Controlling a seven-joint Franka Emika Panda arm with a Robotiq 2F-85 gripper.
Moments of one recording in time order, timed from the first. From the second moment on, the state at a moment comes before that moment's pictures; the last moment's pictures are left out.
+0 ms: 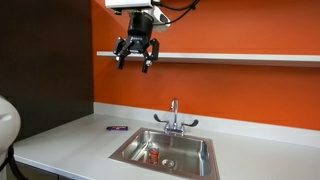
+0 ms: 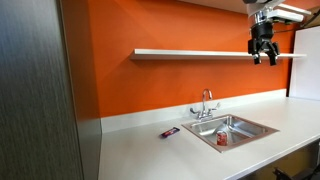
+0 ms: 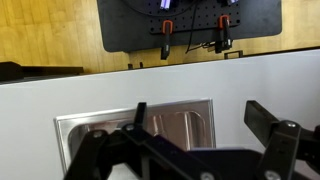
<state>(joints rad) -0.10 -0.53 -0.27 -2.18 -0.12 1.44 -0.29</state>
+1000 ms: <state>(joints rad) -0.07 -0.53 -0.23 -2.35 -0.07 1.76 -0.29</state>
